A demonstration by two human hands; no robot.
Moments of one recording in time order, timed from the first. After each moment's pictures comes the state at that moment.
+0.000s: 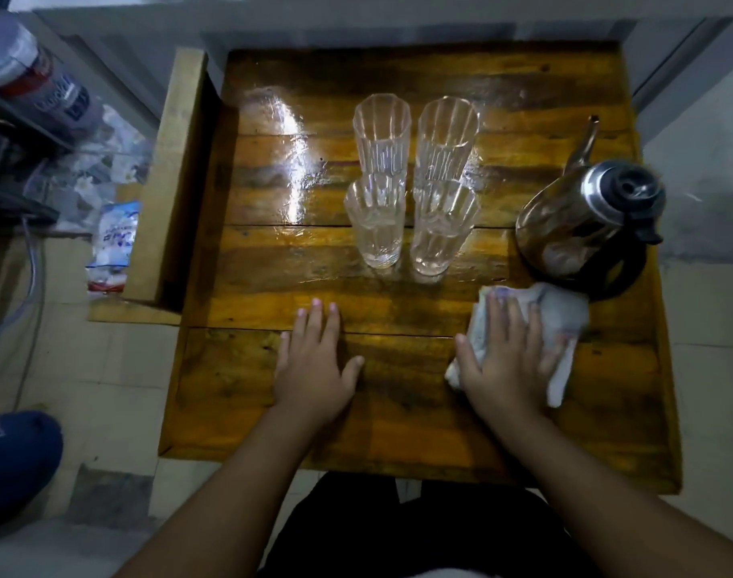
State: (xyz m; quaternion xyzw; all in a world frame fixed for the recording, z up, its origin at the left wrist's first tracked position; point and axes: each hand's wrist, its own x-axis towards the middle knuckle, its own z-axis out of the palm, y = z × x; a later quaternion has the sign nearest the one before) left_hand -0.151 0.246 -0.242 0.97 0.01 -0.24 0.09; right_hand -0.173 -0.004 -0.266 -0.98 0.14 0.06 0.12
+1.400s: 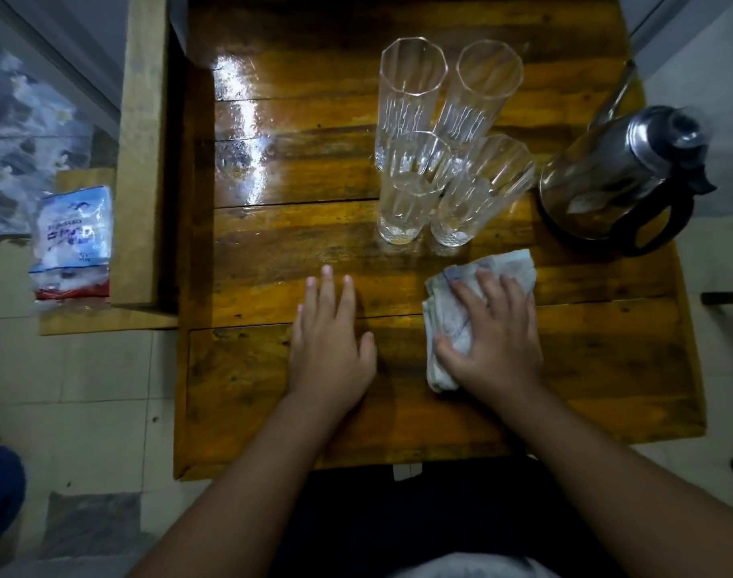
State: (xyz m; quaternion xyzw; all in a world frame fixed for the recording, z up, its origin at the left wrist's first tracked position) left_hand -0.136 0.271 -0.237 0.96 -0.04 -0.21 0.17; right_hand -0.175 0.056 -0.264 -0.98 0.09 0.08 0.13
